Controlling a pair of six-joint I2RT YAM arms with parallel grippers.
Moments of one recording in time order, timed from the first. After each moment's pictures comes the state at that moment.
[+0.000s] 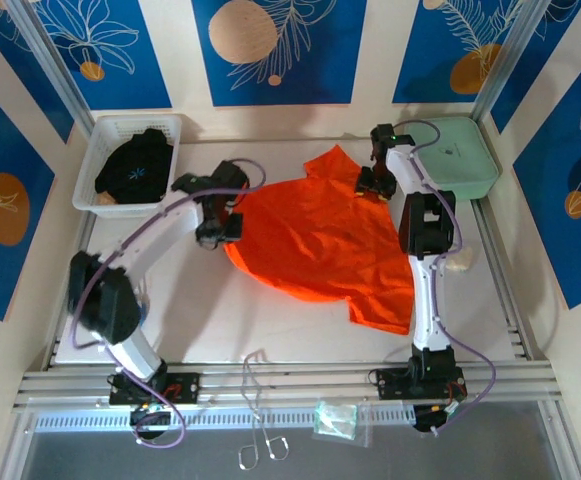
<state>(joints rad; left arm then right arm) -0.52 1.72 1.56 -1.15 -0.11 -0.46 0.09 2.48 2.24 -1.13 -0.05 0.31</state>
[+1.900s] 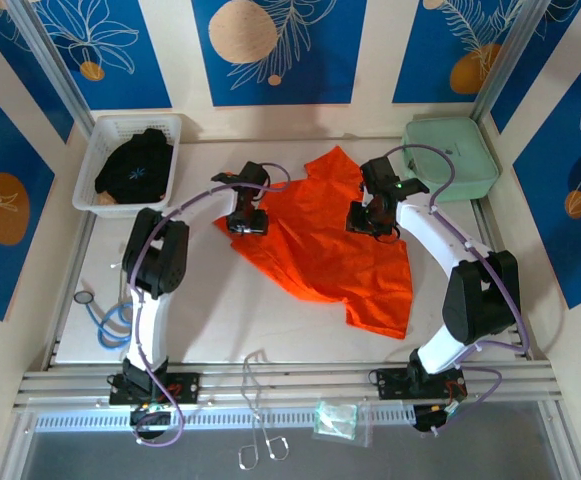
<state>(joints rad) -0.48 2.13 1.66 -0.87 -0.02 -0.34 0.31 1.60 1.29 -0.89 -0.10 0.44</state>
